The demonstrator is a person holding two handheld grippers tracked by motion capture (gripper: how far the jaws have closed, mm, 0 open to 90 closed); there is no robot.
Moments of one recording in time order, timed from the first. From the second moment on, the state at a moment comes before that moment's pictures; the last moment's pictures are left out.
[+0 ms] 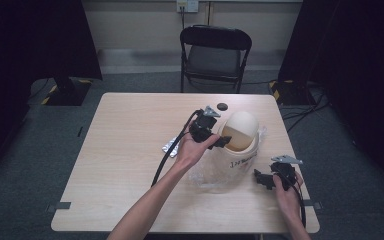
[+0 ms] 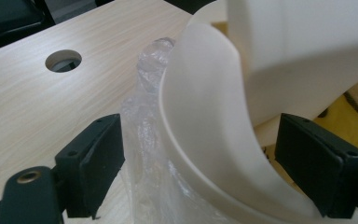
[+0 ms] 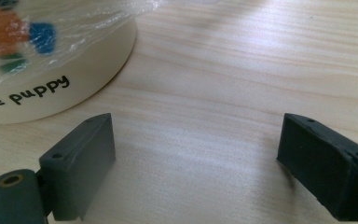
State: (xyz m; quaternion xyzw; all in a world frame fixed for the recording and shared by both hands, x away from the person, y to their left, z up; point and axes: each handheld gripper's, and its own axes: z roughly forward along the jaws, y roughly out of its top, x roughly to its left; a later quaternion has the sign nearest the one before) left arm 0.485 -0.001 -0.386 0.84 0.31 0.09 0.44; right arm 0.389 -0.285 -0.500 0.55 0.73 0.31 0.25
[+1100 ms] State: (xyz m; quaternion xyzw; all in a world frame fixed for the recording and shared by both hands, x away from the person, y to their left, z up) left arm 0.475 0.054 -0.367 0.81 0.30 0.11 0.49; right arm 0.389 -0.285 -0.500 0.55 0.73 0.31 0.25
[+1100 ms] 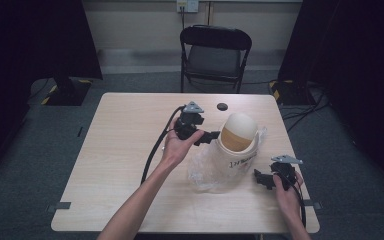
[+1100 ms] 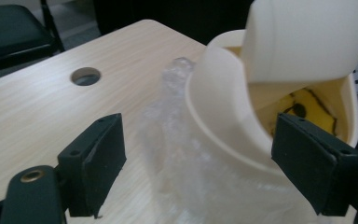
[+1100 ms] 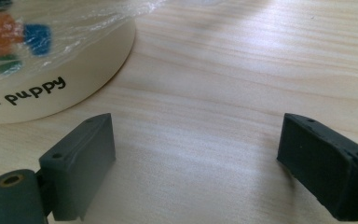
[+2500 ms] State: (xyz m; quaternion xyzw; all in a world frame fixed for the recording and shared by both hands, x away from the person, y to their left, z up) left arm 0.502 0.144 -0.490 0.84 0.38 0.10 0.37; right arm 0.389 -0.285 -0.500 0.55 0.73 0.31 0.24
